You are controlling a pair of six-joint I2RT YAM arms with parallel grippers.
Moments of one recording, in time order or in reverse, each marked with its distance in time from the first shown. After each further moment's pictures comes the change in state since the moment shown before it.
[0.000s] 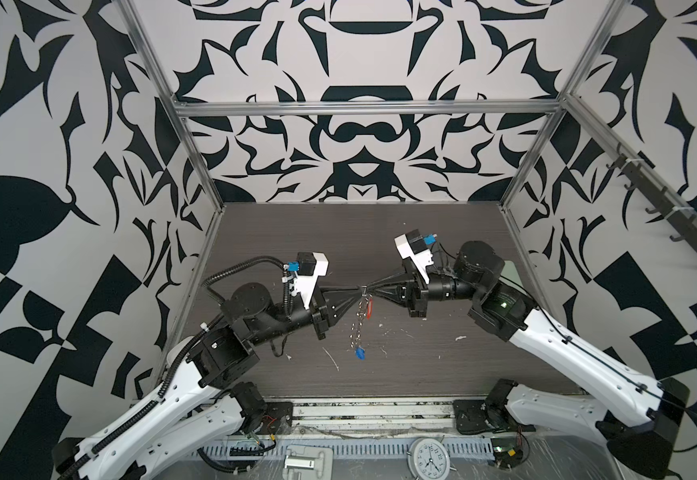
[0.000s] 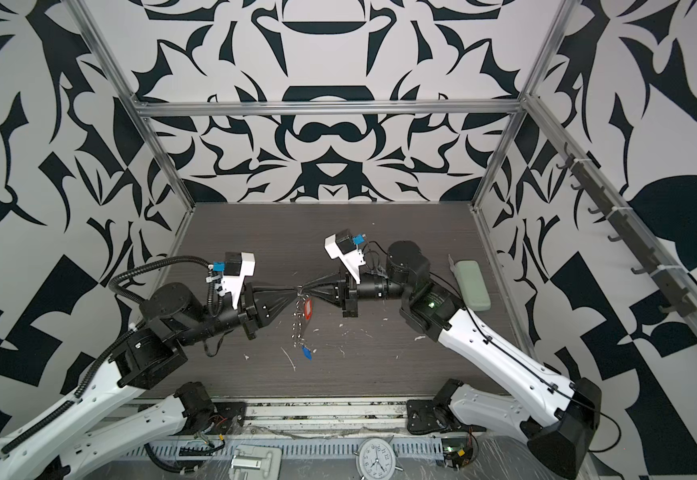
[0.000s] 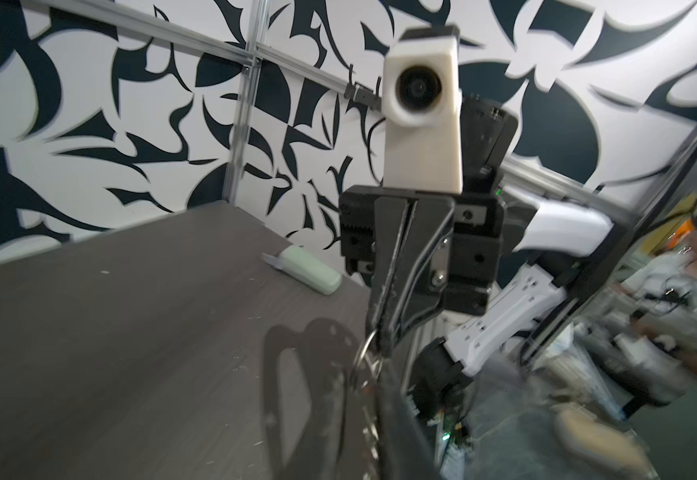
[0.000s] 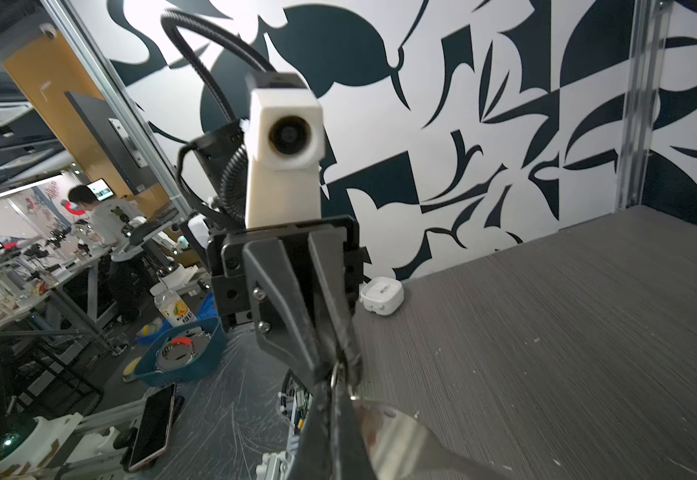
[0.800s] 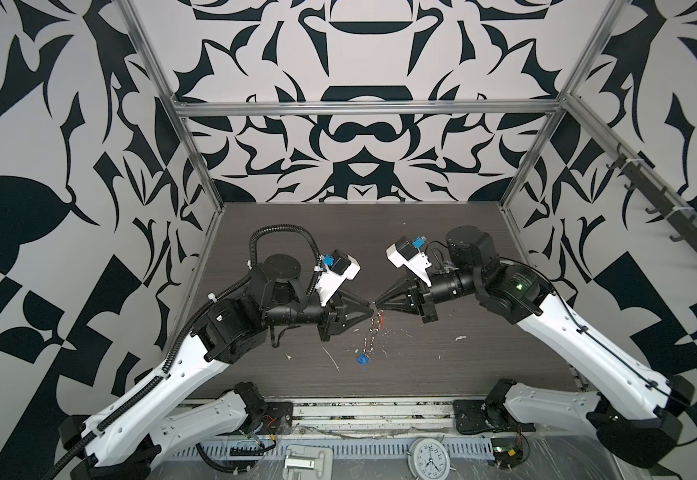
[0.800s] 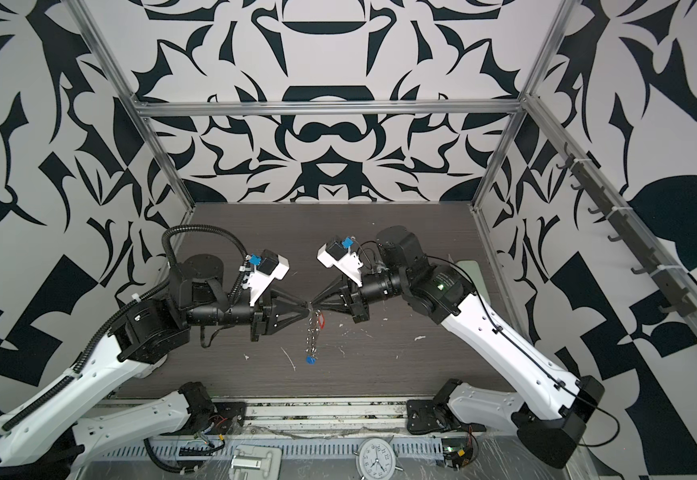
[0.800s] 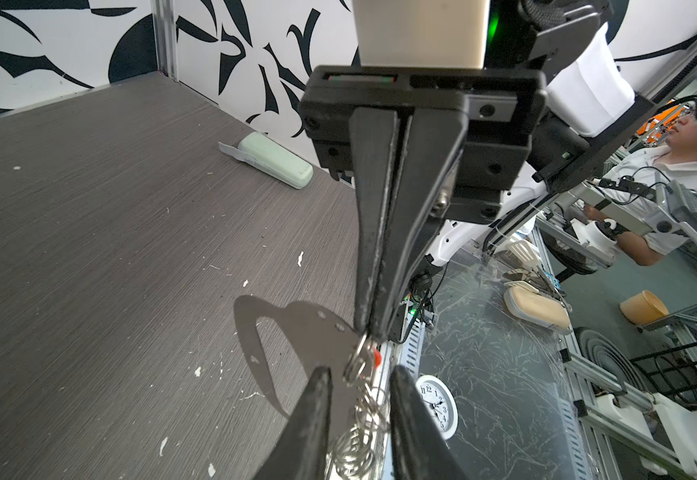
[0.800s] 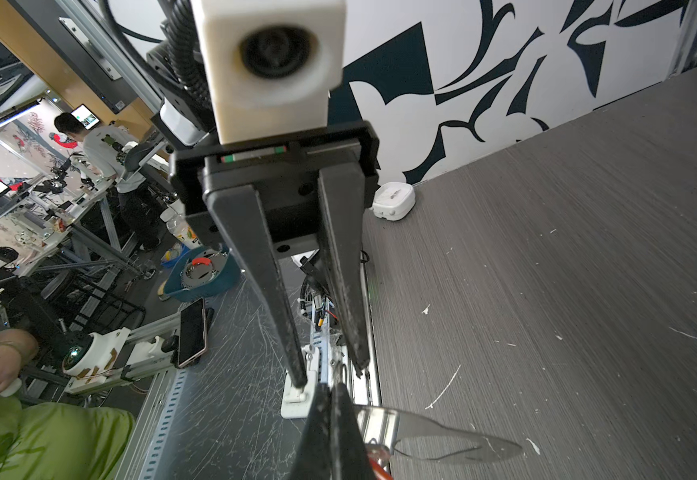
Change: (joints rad) left arm 0.000 0.212 0.283 -0.444 0.199 0.147; right arm -0.019 0.081 0.242 -0.591 -0.085 -0.255
